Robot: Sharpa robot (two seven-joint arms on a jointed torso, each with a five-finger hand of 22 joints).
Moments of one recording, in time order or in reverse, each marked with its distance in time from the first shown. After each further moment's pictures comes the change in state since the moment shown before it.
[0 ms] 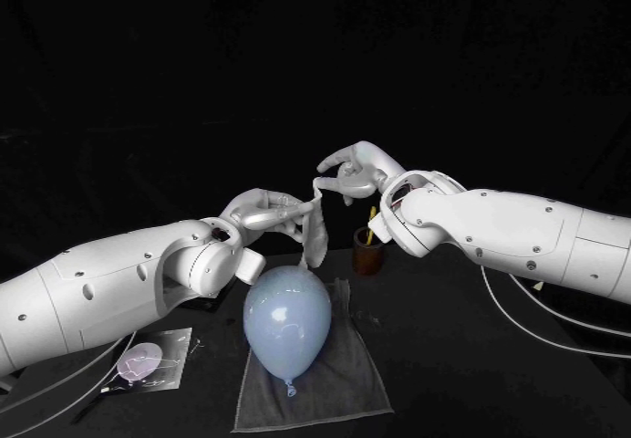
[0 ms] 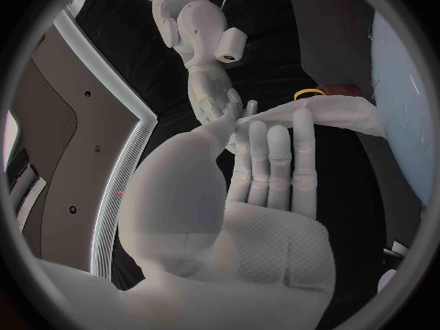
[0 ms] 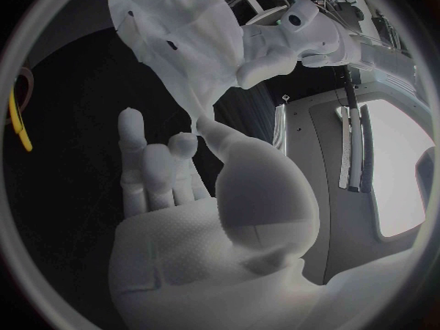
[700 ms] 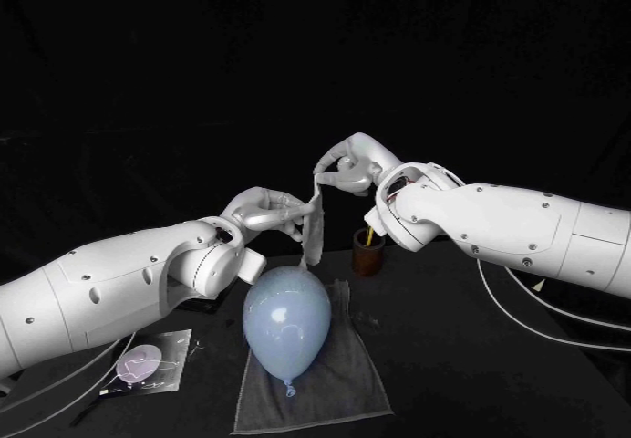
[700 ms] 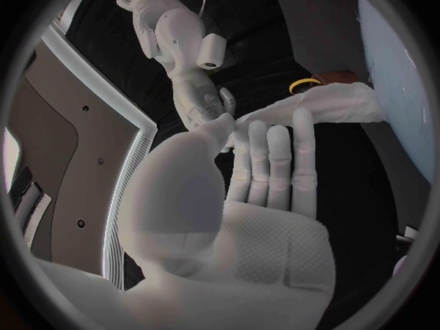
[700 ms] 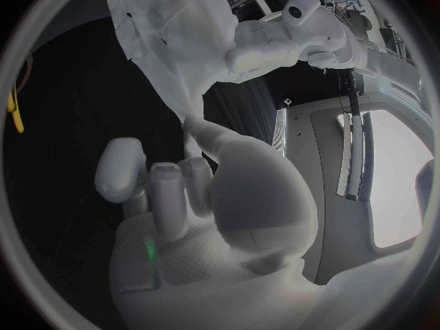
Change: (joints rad) left arm 0.001 0.015 0.000 -0.015 -0.080 -0.040 0.001; left_hand -0.015 -0.015 0.002 -0.009 0.003 0.007 0.000 -0.005 -0.034 0.007 0.000 -0.004 -0.009 0.011 -0.003 0.000 -0.004 0.001 0.000 0.000 0.009 0.007; right arm 0.024 0.022 0.005 0.002 -0.072 -0.024 -0.058; right_hand 0.069 0.088 0.098 -0.081 -0.007 0.267 -0.106 0.157 0.069 0.312 -0.096 0.481 0.281 0.214 -0.082 0.259 0.210 -0.072 0.295 -0.073 0.432 0.308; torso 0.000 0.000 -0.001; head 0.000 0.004
